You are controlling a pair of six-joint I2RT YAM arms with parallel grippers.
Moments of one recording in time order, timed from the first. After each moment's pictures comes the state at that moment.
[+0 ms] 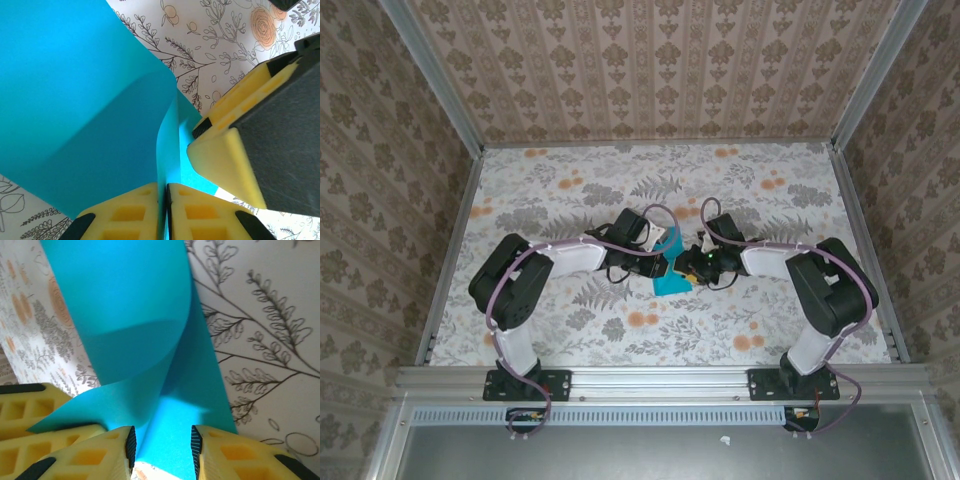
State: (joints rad) left arm -0.75 1.82 1.01 -0.17 0.48 -0.27; right arm 0.41 1.71 0.78 -0.09 -0.53 0.87
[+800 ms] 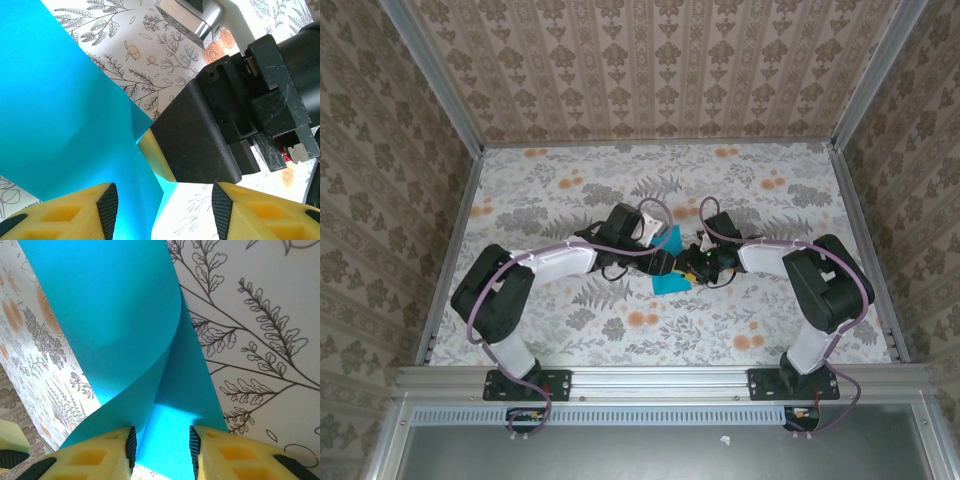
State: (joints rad) left arm -0.75 1.69 0.98 -0.14 0.50 -0.29; right arm 0.42 1.73 0.81 -0.13 -0.52 0.88
